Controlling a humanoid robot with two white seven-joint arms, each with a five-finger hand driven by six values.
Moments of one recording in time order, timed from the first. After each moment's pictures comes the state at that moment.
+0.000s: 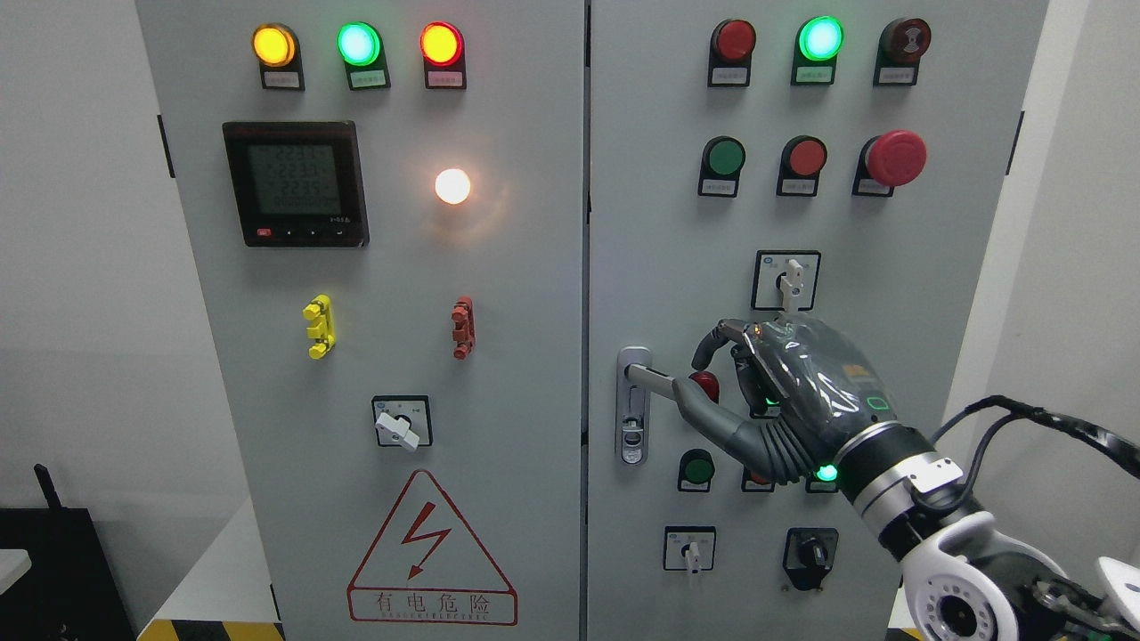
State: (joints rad) left arm 0.05 -0.05 -0.10 0.00 0.20 -0.11 0.00; right arm -1.14 -0.80 1.00 -2.05 0.00 0.72 -0.23
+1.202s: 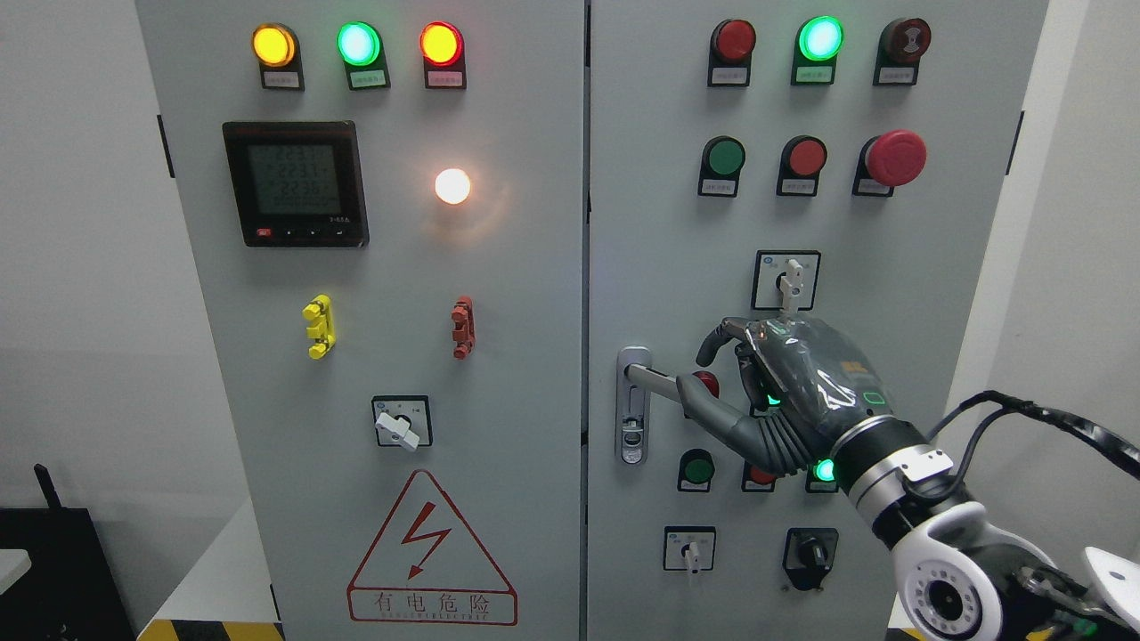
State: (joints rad) left arm 0.05 -0.05 -0.10 0.00 0.20 -0.11 0.00; right arm -1.15 -0.78 1.00 -2.01 0.00 0.73 -0.22
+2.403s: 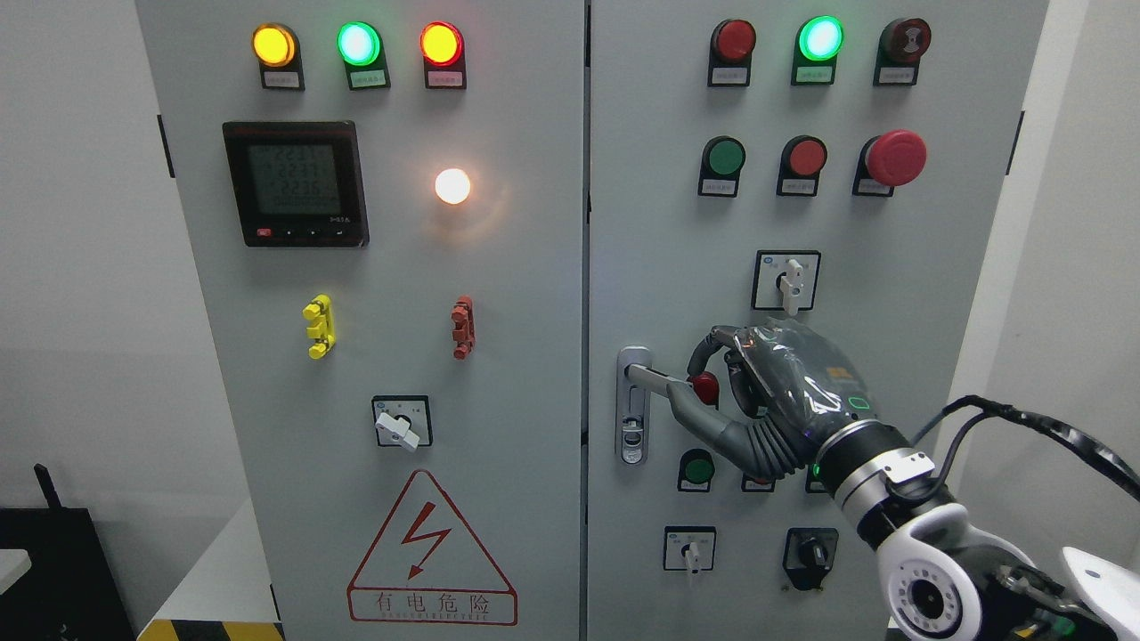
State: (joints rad) left arm 0.05 -0.05 -0.10 0.00 0.20 -0.11 0.00; right arm -1.14 -0.76 1.01 -1.99 0.00 0.72 -0.21
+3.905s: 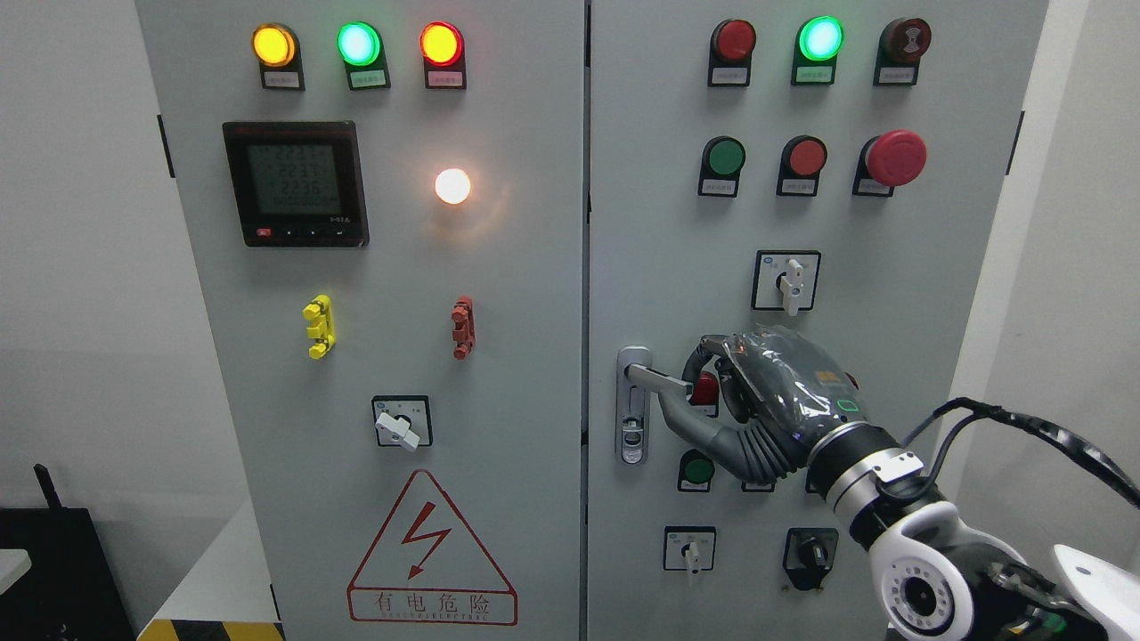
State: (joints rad) left arm 0.05 -0.05 -0.10 0.00 0.20 -0.11 0.00; right arm -1.14 -0.74 1.01 -1.98 0.00 0.72 -0.18
